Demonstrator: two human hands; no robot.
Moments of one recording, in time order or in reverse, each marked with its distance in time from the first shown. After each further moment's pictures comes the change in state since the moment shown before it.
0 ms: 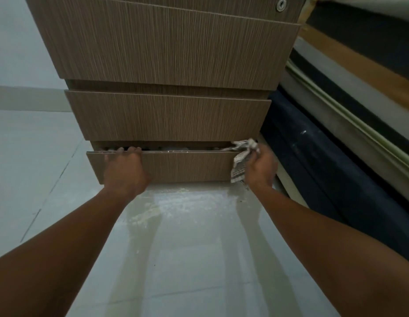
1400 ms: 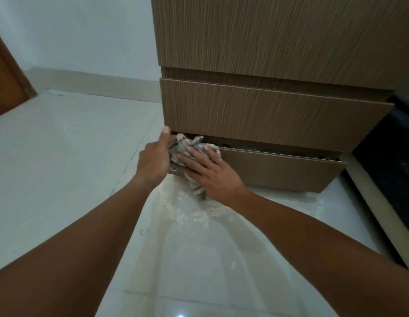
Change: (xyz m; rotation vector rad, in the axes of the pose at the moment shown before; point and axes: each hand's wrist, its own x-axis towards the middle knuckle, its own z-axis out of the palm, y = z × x) left_hand 0.002 -0.099 -0.005 -0.973 0.065 -0.451; right_hand -0.118 -0.114 0.169 -0.749 -0.421 -1.578
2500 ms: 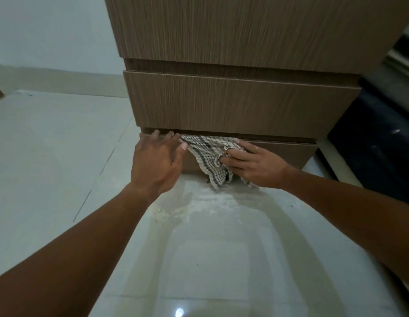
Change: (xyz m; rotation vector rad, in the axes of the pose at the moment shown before) left_hand -0.018 0.011 0.049 0.802 -0.025 0.528; right_hand -0.114 0.118 0.028 -0.200 -0.013 -0.281
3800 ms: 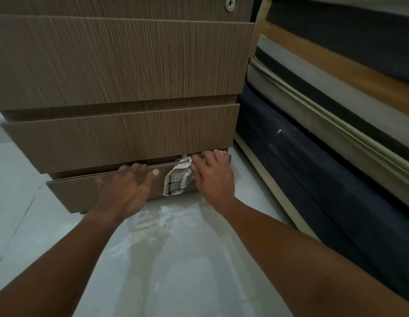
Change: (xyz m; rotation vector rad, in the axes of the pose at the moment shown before) left_hand 0.017 0.110 -0.001 0.052 -0.289 0.035; right_hand -0.054 -0.024 -0.016 0.416 0.236 1.232
